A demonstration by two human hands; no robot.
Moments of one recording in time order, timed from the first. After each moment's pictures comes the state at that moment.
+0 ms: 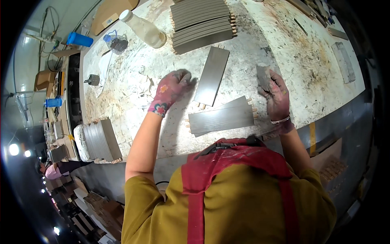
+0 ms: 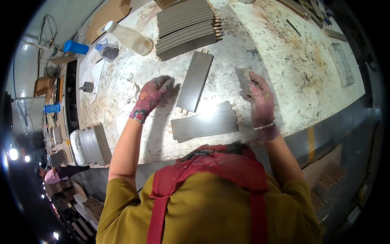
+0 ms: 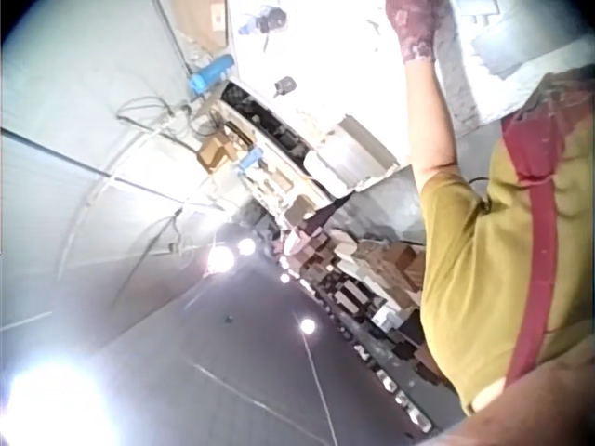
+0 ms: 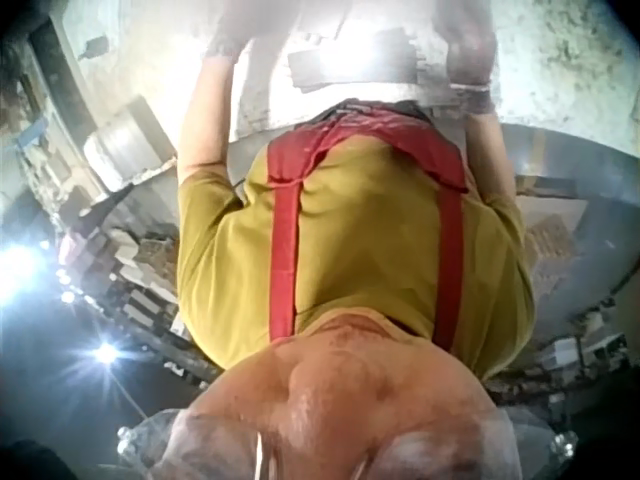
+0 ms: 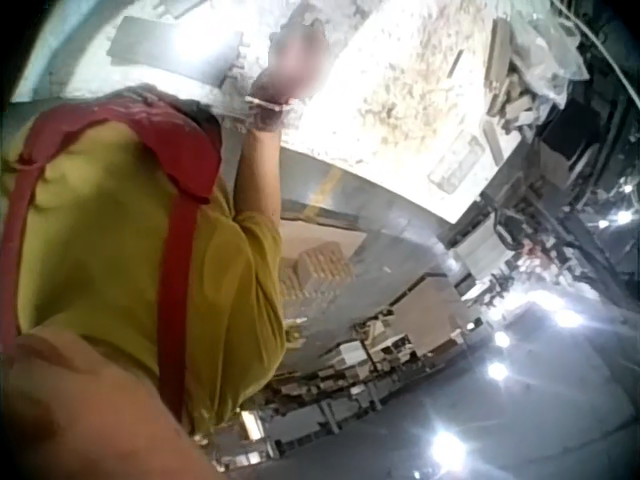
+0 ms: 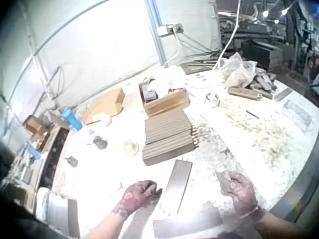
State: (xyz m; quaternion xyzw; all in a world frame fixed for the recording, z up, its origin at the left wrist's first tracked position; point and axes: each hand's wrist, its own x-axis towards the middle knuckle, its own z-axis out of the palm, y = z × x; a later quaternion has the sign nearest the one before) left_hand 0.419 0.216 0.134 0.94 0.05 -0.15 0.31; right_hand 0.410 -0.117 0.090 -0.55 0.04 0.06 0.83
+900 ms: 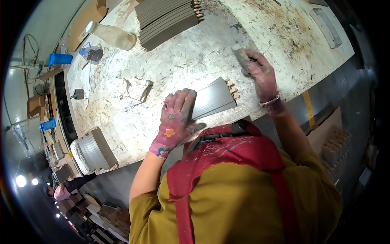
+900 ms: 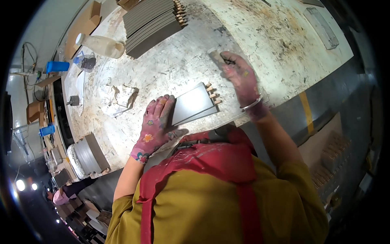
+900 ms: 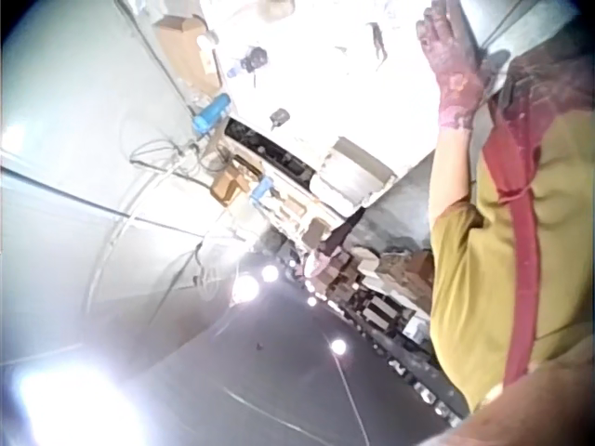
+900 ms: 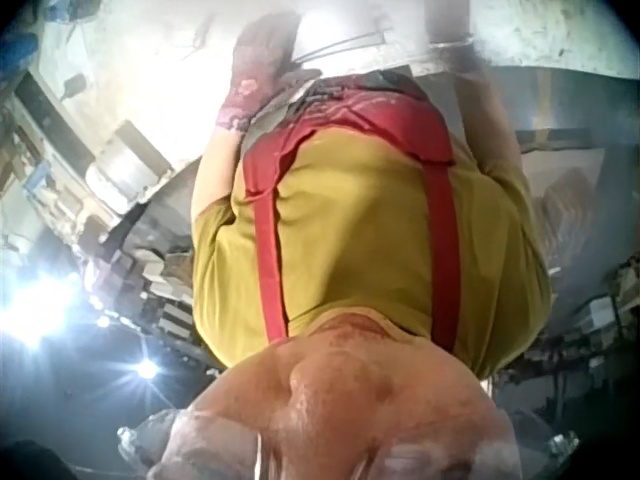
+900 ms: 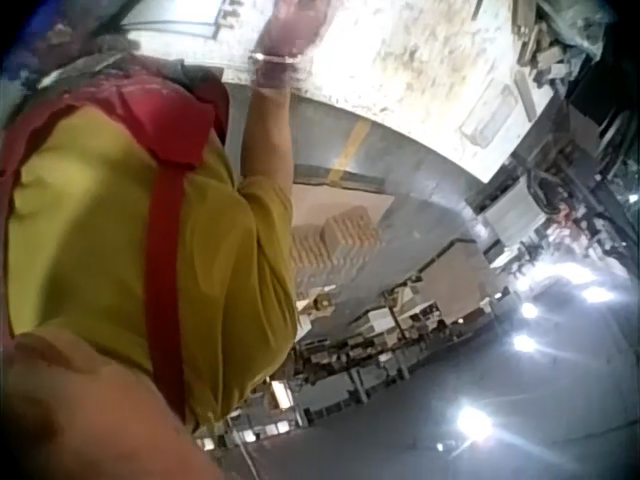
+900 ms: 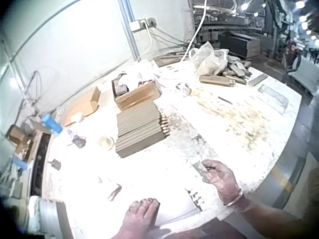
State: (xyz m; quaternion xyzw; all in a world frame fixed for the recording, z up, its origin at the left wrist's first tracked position) left_hand 0.309 0.140 0.143 0.96 -0.22 -0.02 0.18; right_hand 0.395 -0.132 0.098 -0.62 0.02 0.04 0.79
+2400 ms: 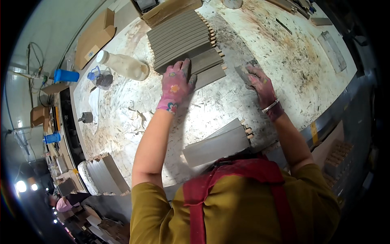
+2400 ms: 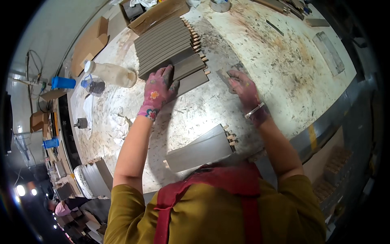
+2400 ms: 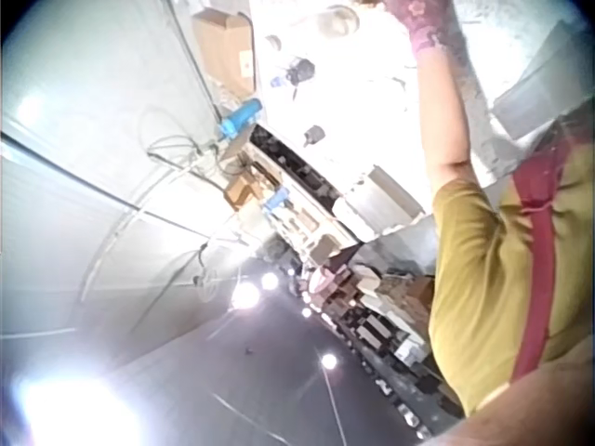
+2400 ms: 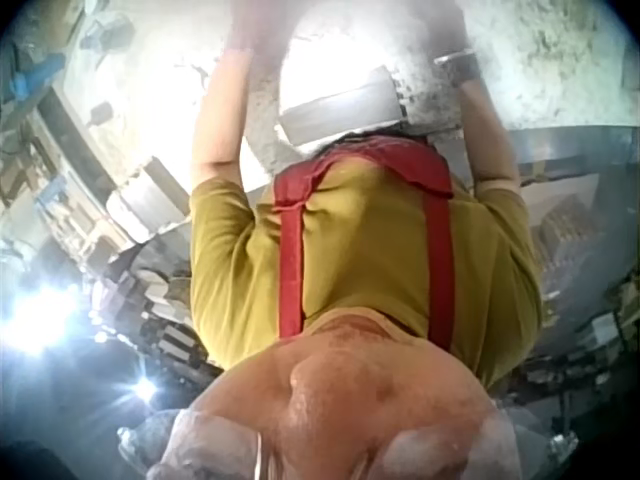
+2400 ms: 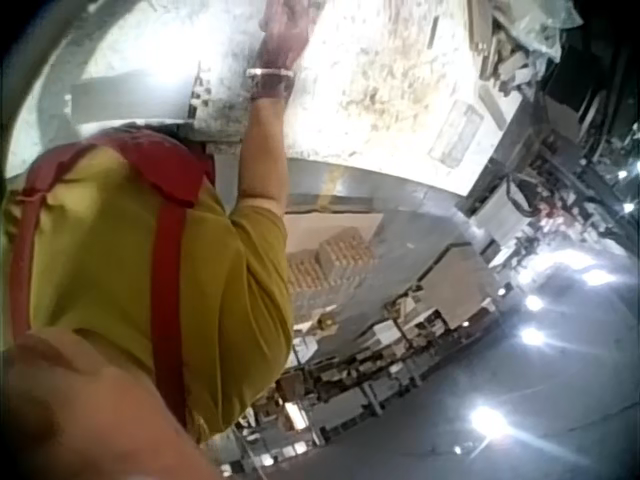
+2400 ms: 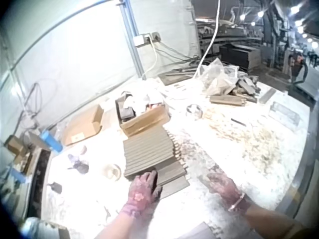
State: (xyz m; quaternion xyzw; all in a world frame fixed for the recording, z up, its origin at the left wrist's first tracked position) left_hand 0.532 0.181 0.097 0.99 -0.13 0.05 0.09; right_hand 0.496 -0.114 0.056 -0.68 0.05 0.06 0.72
